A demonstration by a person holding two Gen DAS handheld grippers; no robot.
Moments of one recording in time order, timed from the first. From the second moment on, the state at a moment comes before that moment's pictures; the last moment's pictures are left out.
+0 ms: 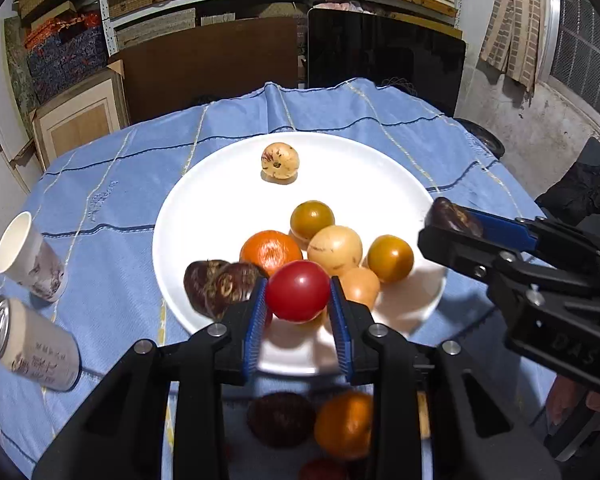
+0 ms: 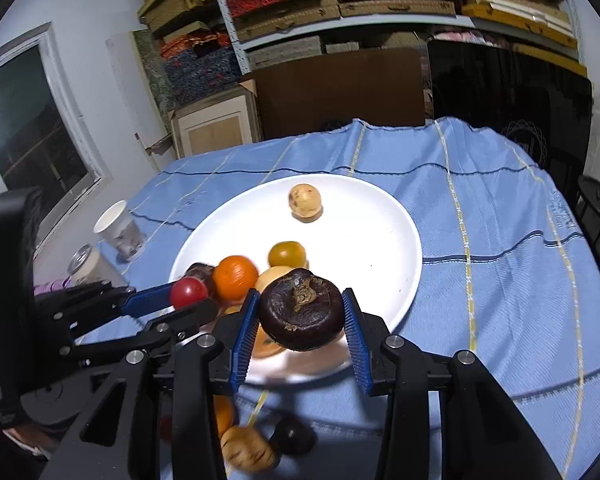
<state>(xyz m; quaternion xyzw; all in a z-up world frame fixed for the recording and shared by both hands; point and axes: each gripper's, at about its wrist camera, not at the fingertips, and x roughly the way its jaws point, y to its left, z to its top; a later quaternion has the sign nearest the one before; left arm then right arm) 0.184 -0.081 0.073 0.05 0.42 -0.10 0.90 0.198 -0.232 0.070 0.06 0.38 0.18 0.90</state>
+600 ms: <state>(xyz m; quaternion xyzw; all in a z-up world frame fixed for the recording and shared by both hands) 0.257 -0.089 0.068 0.05 0.42 -0.08 0.90 0.252 -0.235 0.048 0.09 0.39 0.16 0.90</state>
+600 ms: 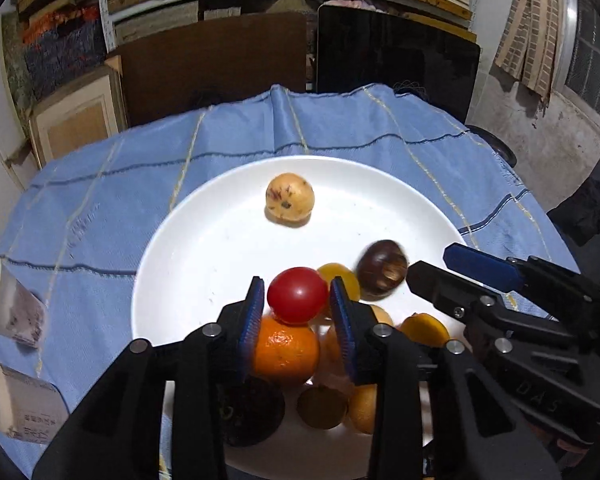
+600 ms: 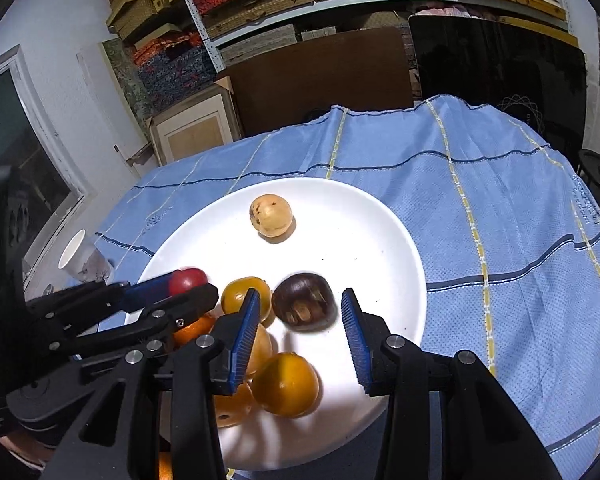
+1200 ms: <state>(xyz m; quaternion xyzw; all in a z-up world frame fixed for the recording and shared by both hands) 0.171 -0.082 0.093 0.07 0.39 -0.07 0.92 0.168 -0.251 0.068 0.07 0.38 0.16 0.91</state>
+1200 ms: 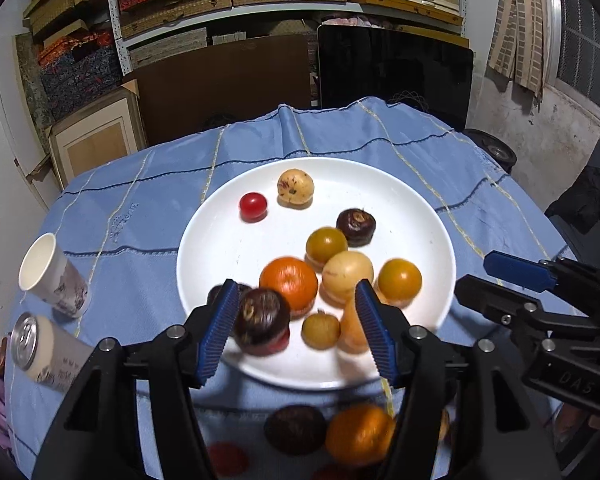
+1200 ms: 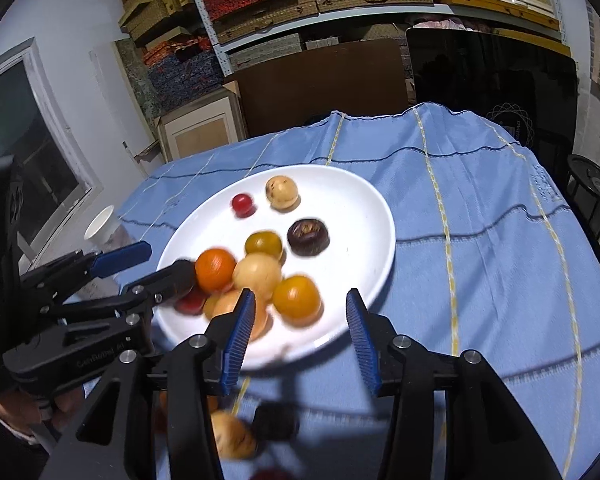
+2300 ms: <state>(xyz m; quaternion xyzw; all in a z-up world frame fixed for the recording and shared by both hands) 0.031 -0.004 0.051 0.04 0.43 -0.03 0.90 0.016 -0.241 0.048 0.05 0.40 0.18 0.90</state>
